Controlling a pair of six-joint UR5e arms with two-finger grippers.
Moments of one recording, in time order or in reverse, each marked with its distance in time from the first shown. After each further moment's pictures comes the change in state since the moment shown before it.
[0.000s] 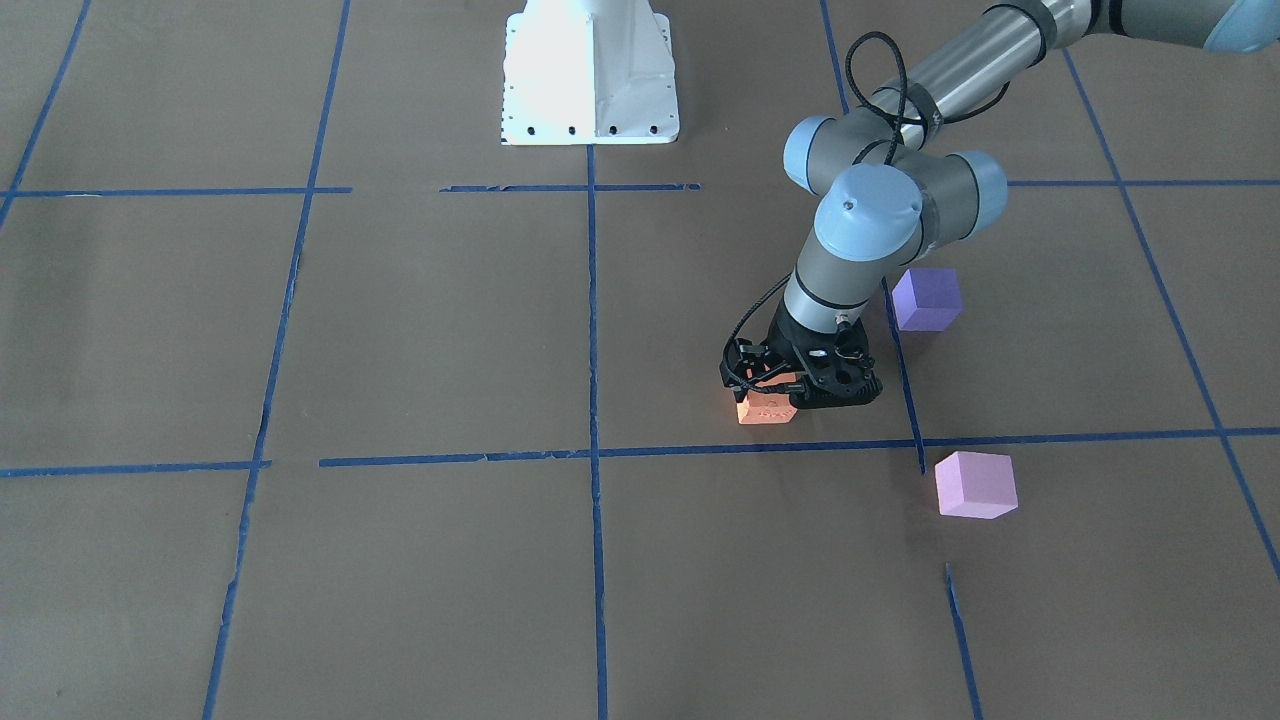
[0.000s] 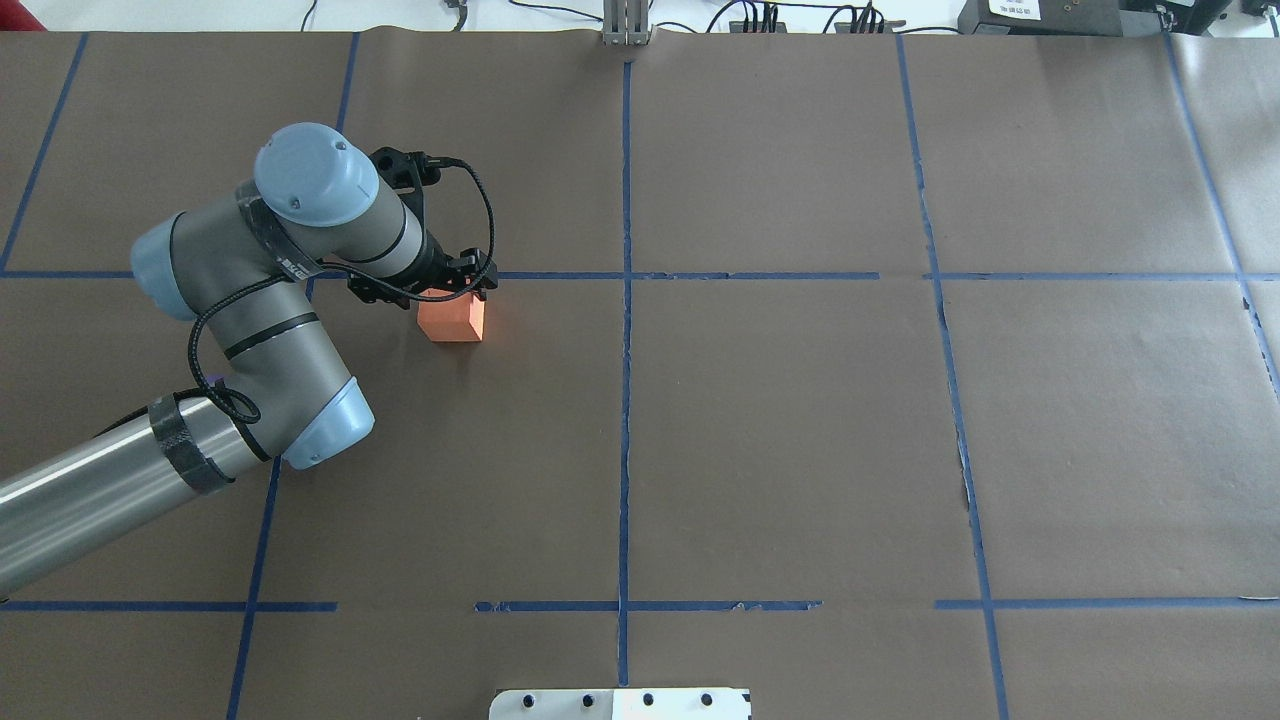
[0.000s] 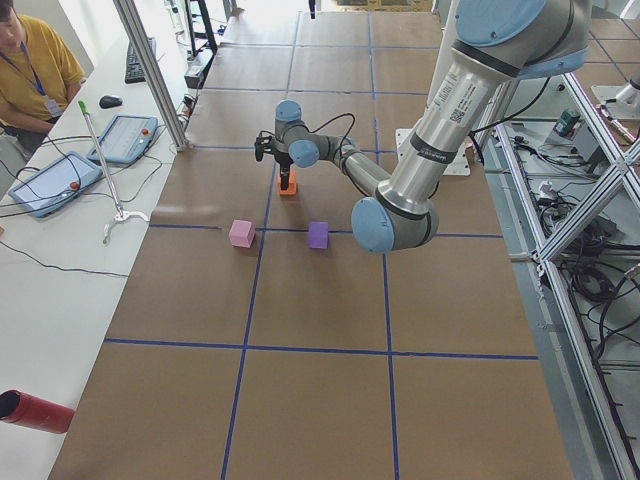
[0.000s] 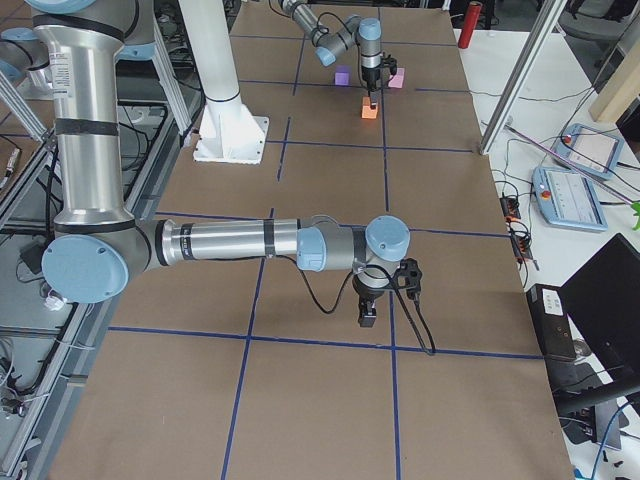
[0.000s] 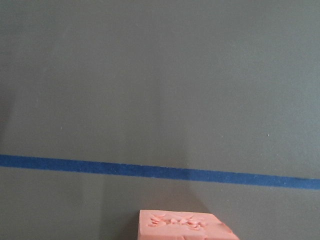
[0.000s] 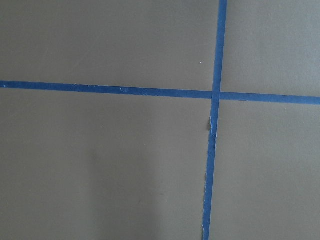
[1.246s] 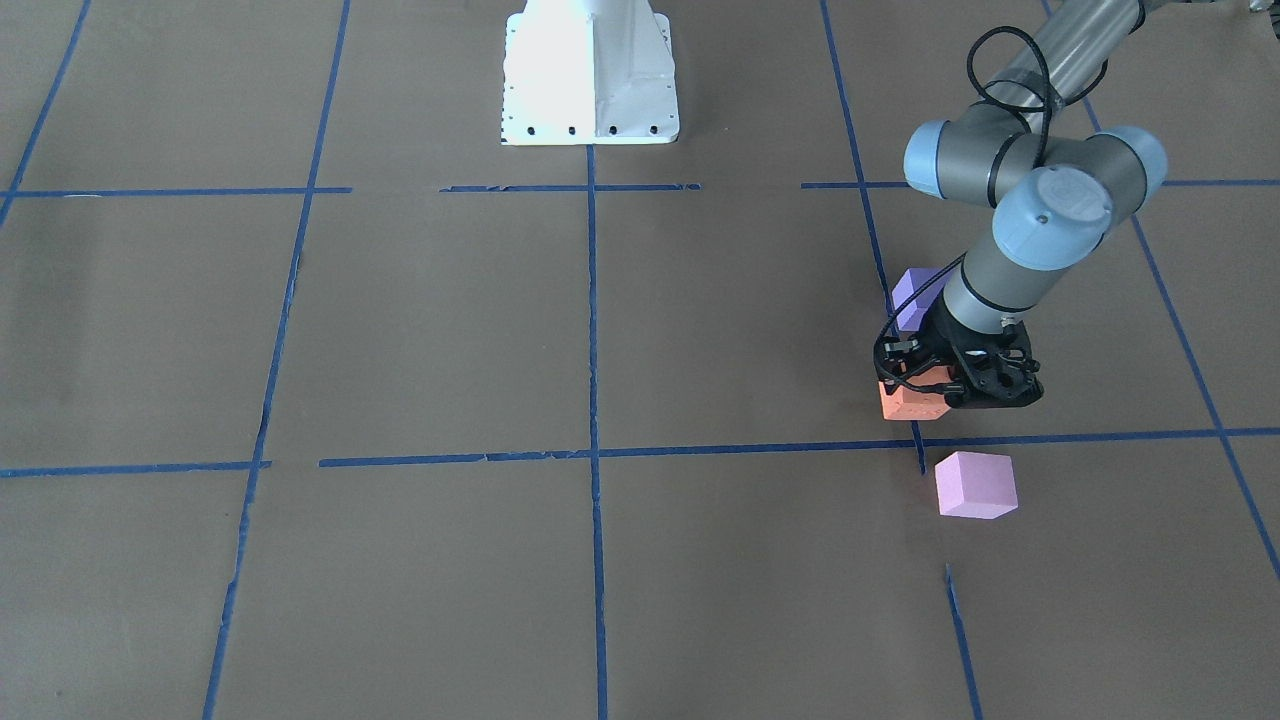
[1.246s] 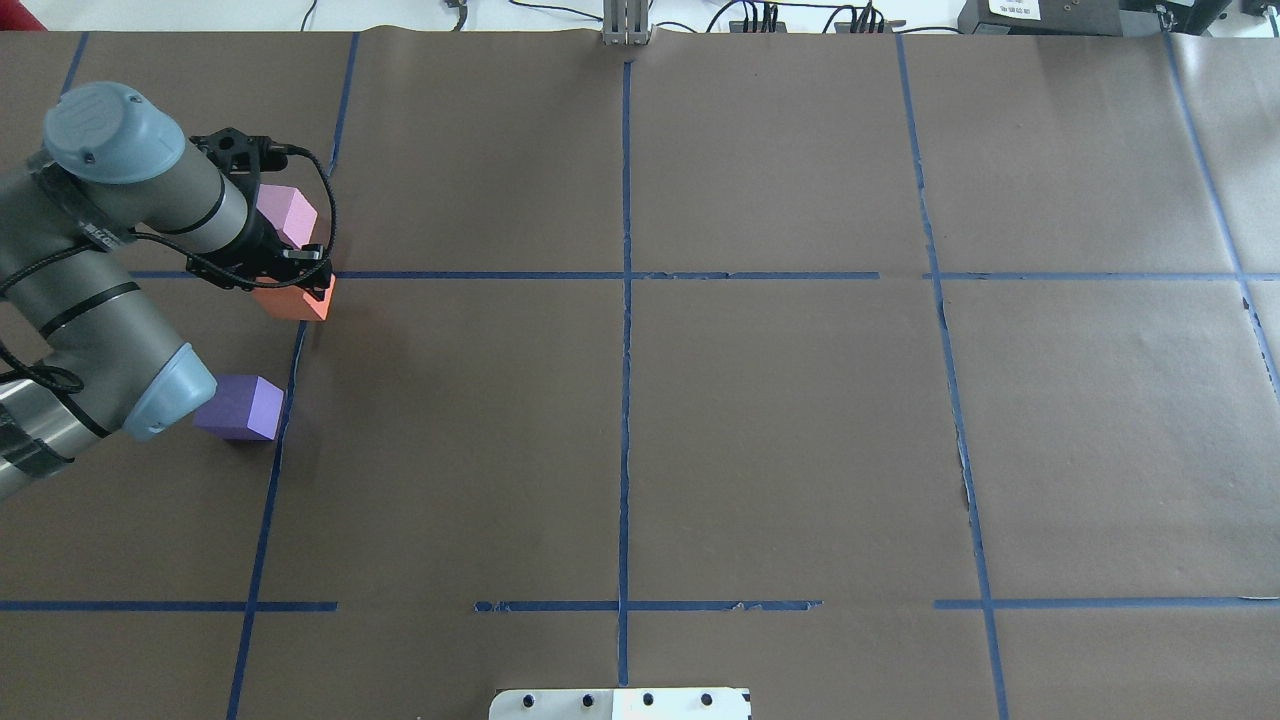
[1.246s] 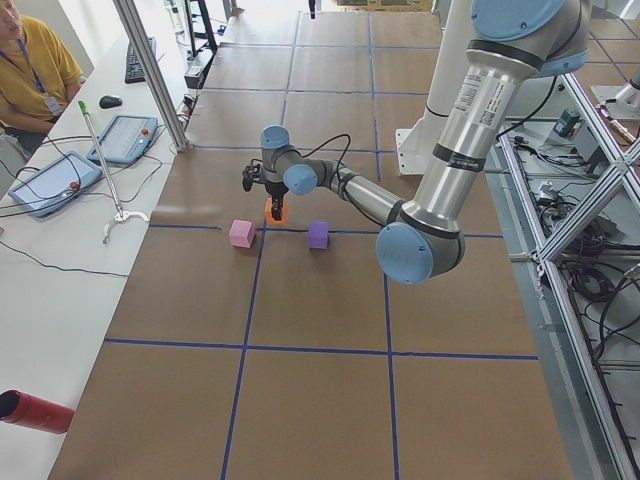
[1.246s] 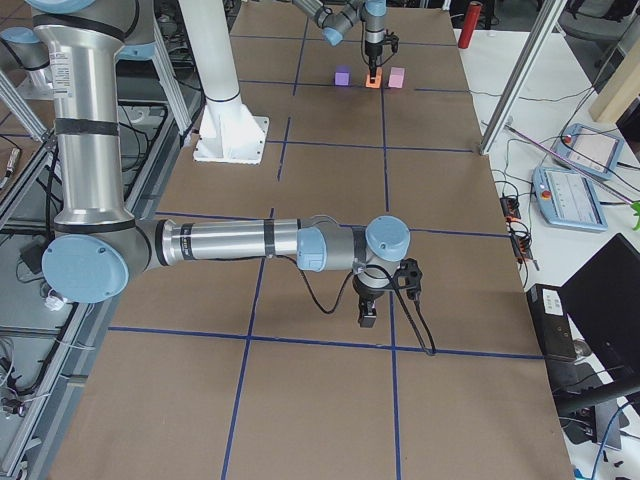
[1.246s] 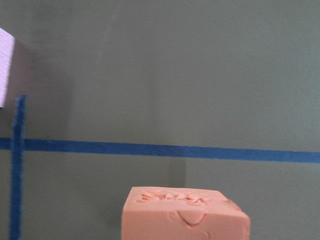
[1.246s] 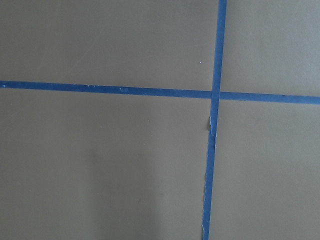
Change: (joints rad) left arm -0.174 0.234 -0.104 0.050 -0.141 0.281; right arm 0.000 0.000 -0.001 0.000 0.000 0.000
